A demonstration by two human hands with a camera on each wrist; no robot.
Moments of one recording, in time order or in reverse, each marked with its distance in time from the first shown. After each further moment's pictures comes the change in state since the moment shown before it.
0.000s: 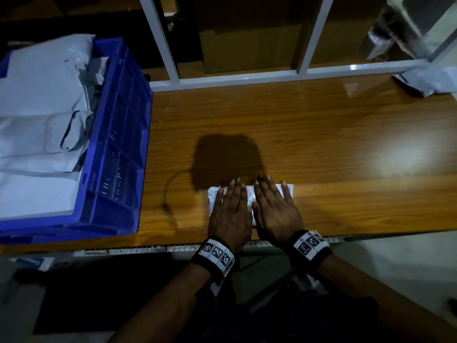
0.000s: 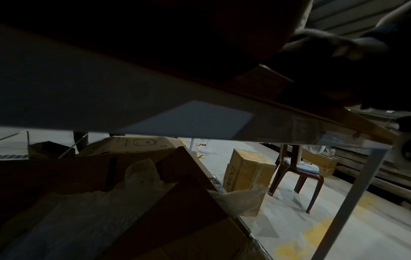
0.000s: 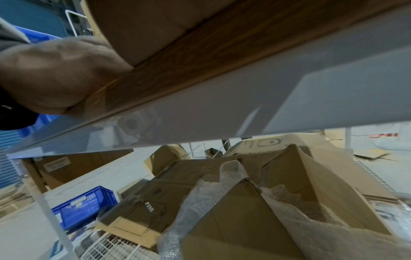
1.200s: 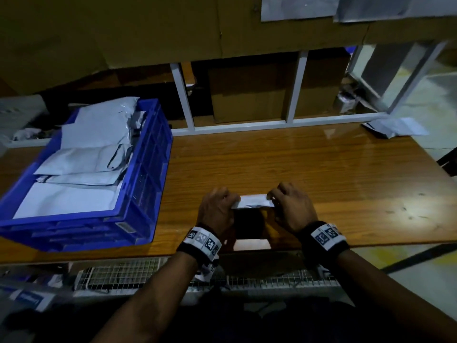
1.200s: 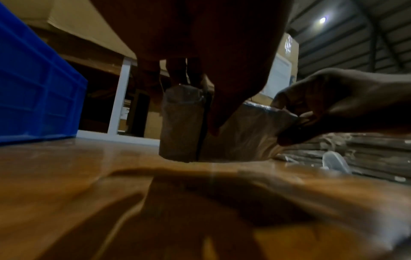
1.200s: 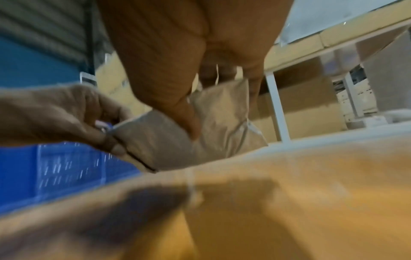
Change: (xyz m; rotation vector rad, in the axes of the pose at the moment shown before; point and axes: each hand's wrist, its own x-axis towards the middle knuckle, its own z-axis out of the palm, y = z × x) left_hand -0.009 -0.043 -0.089 -0.207 0.417 0.174; right_hand -0.004 0.031 -0.104 0.075 0.124 0.003
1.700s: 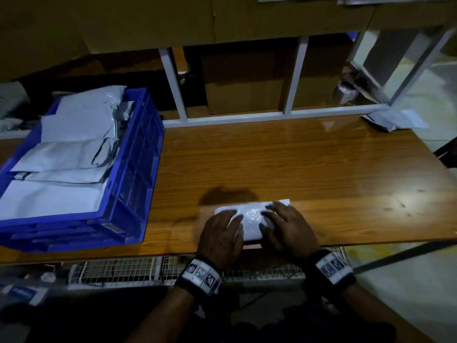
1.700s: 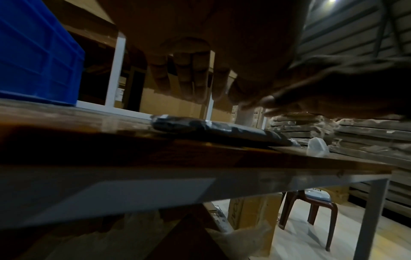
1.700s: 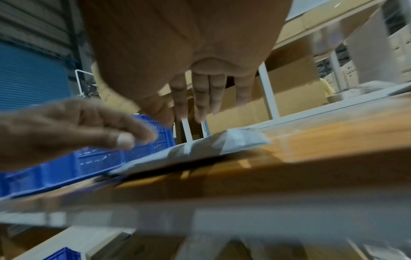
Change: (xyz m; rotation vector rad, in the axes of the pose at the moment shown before) left_hand -0.060 0.031 0.050 -0.049 0.063 0.003; right_hand -0.049 -0.006 0.032 0.145 0.159 -0.140
